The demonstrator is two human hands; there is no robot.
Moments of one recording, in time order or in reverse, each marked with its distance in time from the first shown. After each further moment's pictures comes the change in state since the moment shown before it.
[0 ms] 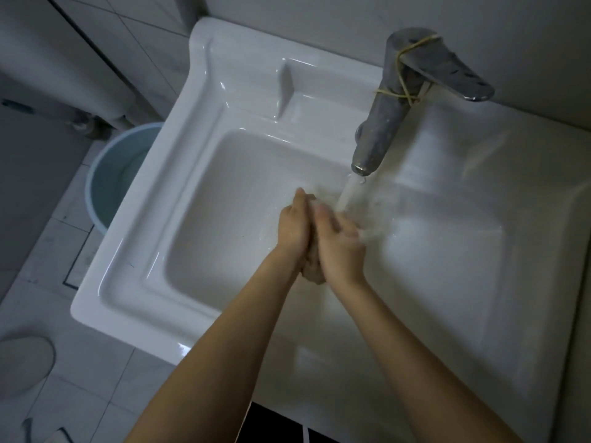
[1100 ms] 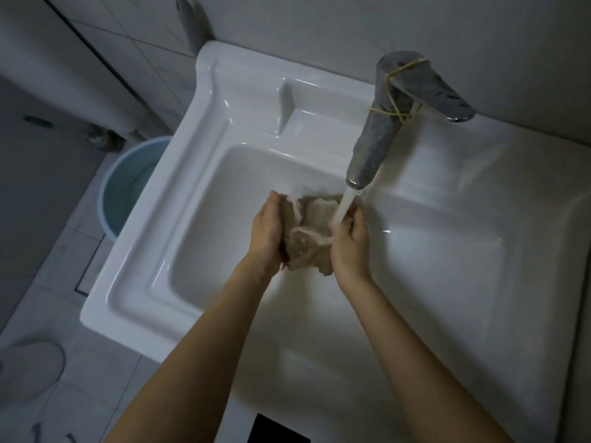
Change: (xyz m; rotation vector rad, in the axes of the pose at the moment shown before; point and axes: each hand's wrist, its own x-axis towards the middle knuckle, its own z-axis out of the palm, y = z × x) left_hand 0.016 0.000 -0.031 -0.326 0.023 -0.065; right_hand 0.027 0.010 -0.005 0.280 0.002 -0.050
